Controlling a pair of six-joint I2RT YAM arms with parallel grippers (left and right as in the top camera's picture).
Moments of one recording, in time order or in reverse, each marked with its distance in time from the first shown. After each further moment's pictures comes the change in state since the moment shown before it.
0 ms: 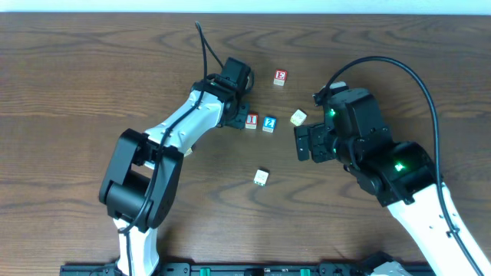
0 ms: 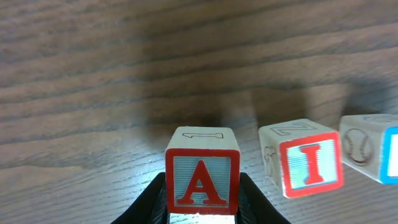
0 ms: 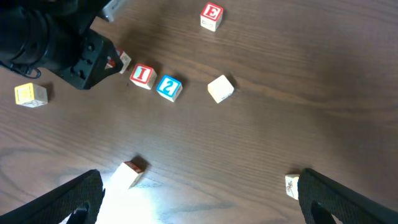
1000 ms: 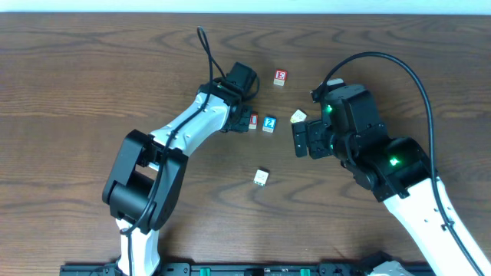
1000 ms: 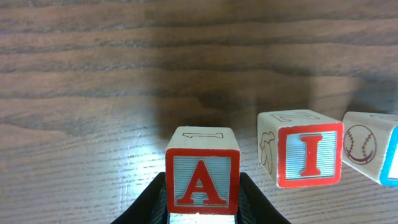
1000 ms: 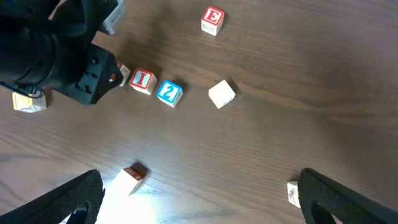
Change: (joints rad) left arm -0.037 0.002 0.000 -0.047 -0.042 -0.148; right arm 0.000 0.024 0.000 0.031 0.000 -0.001
